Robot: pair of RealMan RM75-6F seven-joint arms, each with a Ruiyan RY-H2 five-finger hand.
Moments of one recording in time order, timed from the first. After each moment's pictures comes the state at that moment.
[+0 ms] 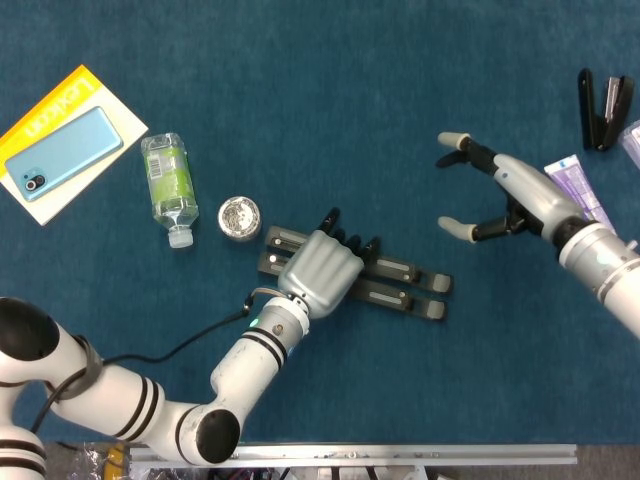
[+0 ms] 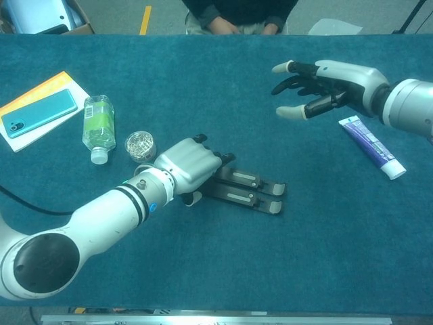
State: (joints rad) left arm -1.03 -1.83 -0.01 -1.77 0.57 1.18 1.08; right arm 0.73 -1.13 0.17 -1.98 -0.80 0.71 0.19
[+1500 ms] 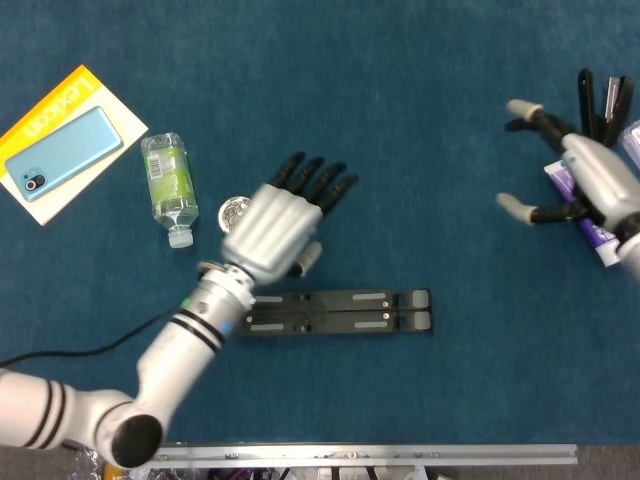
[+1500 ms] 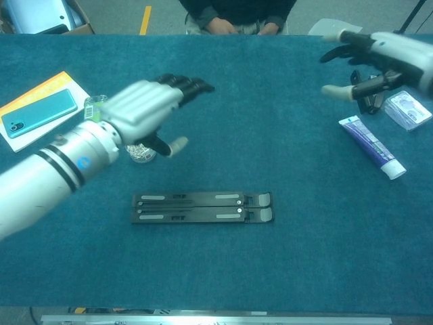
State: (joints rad) left arm -0.83 -1.54 -0.01 -1.92 1.01 1.25 0.62; right arm 0.60 -1.04 0.14 -2.01 -0.94 0.94 0.13
